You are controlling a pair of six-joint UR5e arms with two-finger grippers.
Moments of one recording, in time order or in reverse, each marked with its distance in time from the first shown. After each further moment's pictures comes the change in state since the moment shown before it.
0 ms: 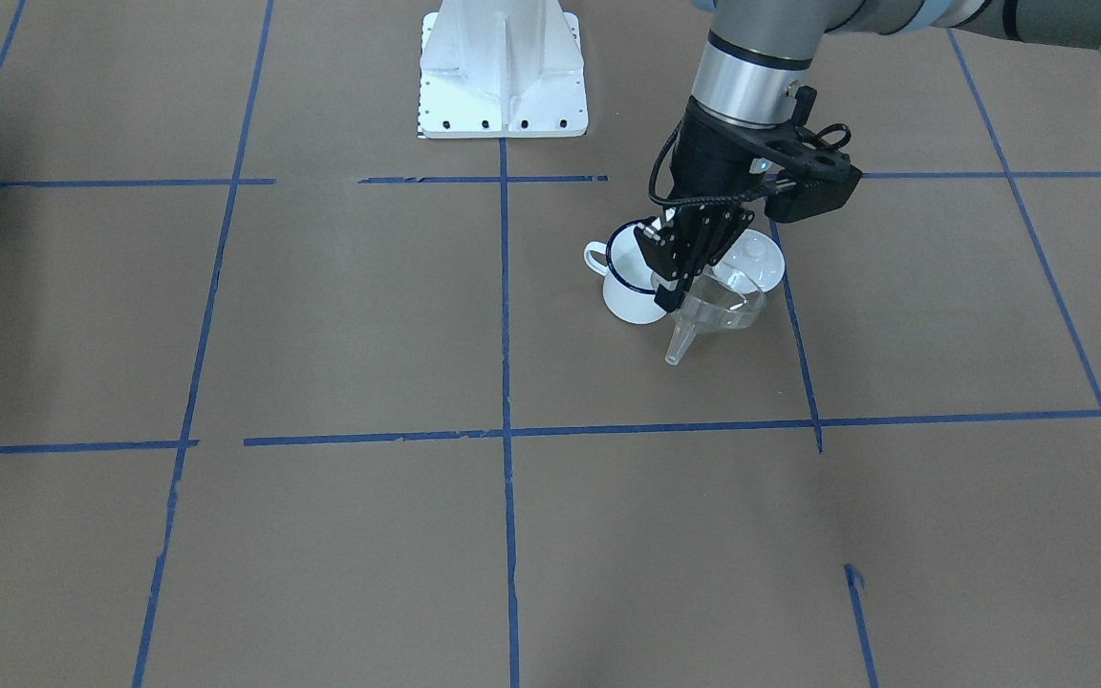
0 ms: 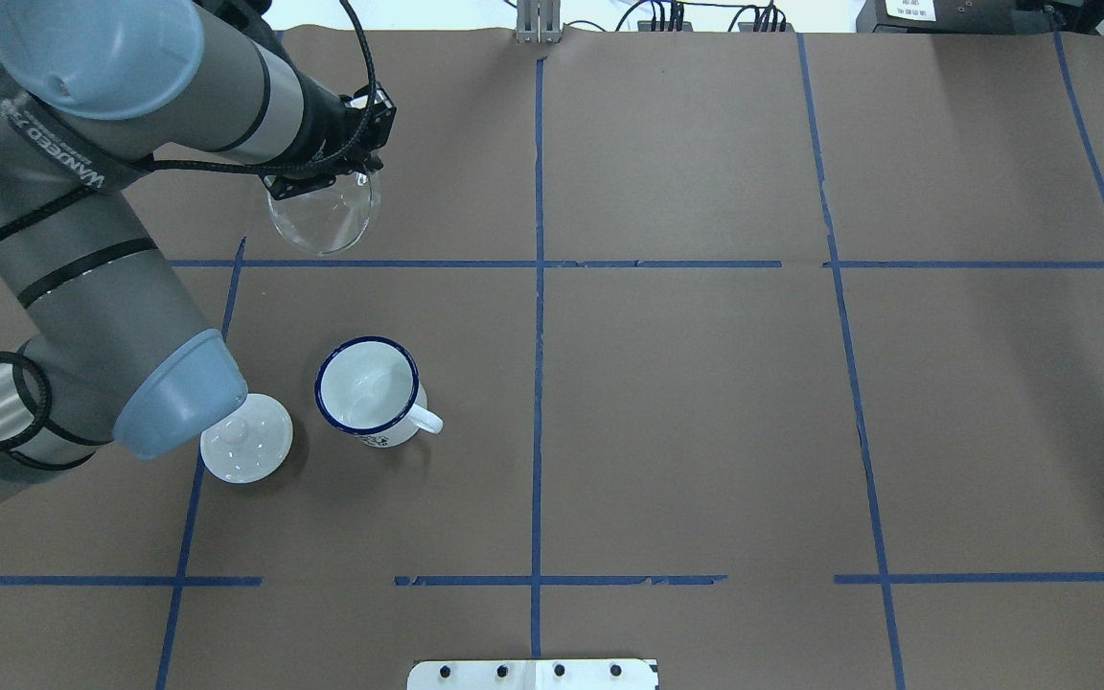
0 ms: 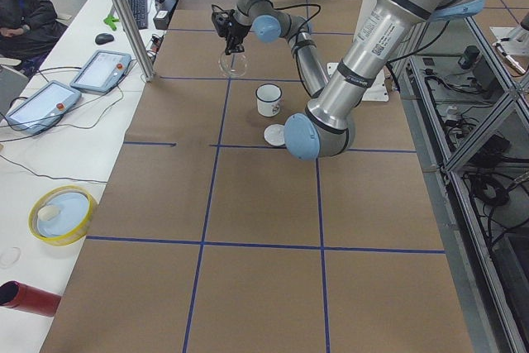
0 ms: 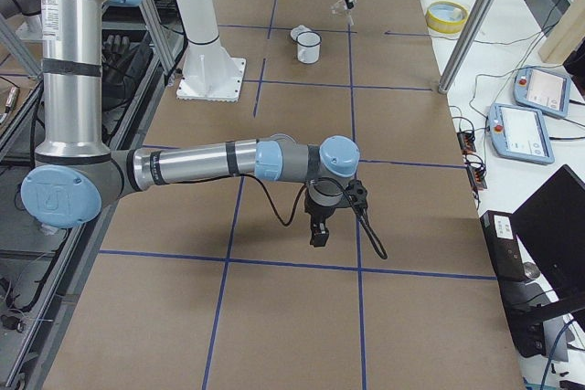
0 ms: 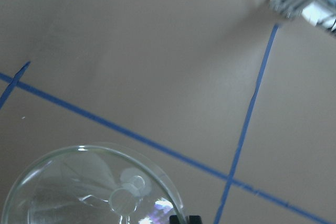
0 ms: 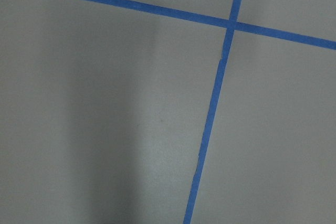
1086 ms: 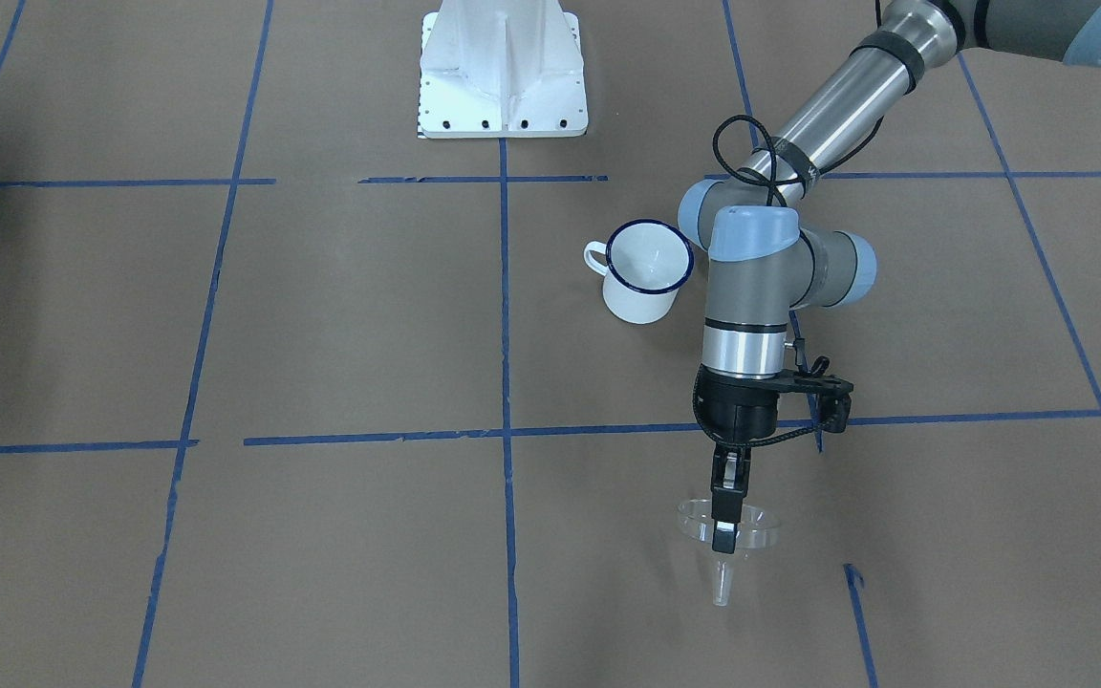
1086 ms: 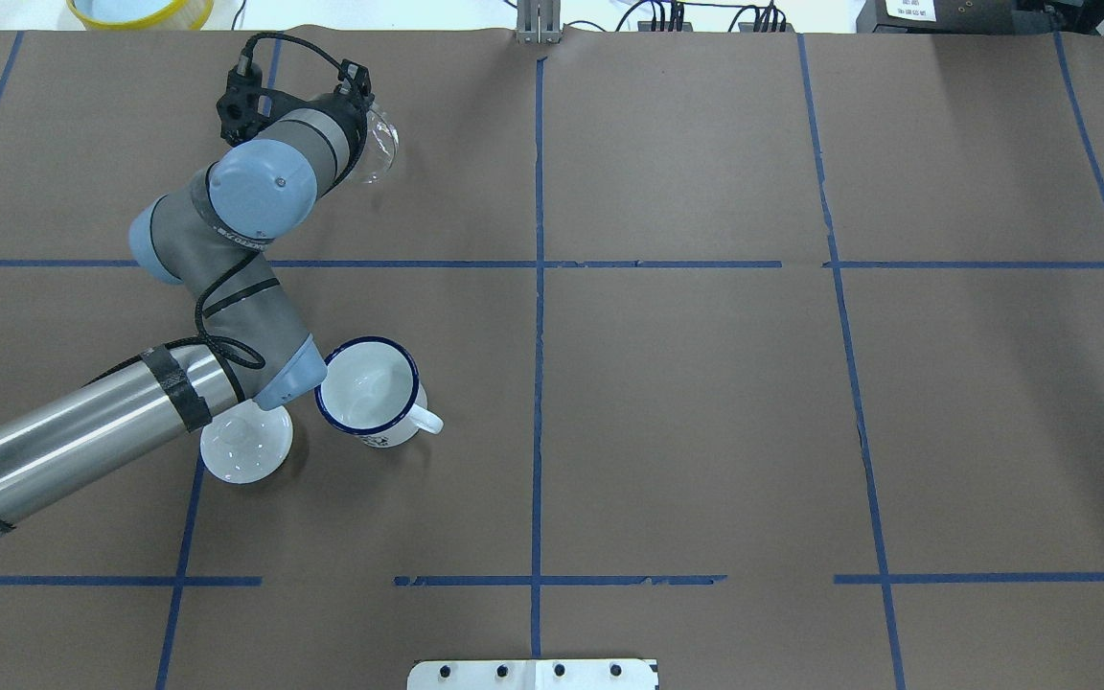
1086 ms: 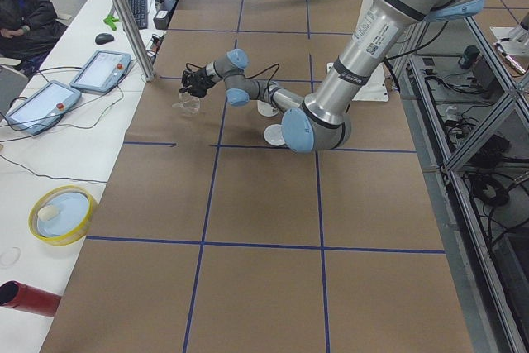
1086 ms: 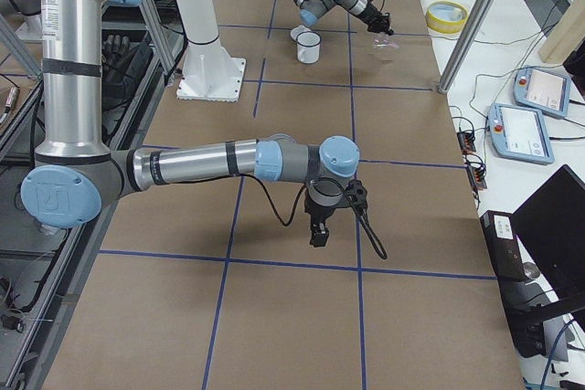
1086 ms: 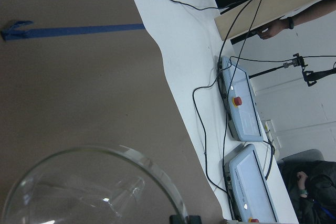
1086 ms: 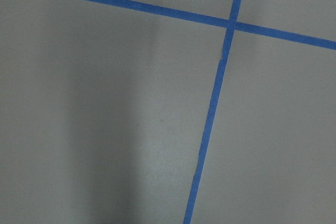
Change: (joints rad) left arm 0.058 -0.058 0.704 -0.753 0.494 -0.454; right arm 0.000 0.000 0.000 0.000 0.000 0.000
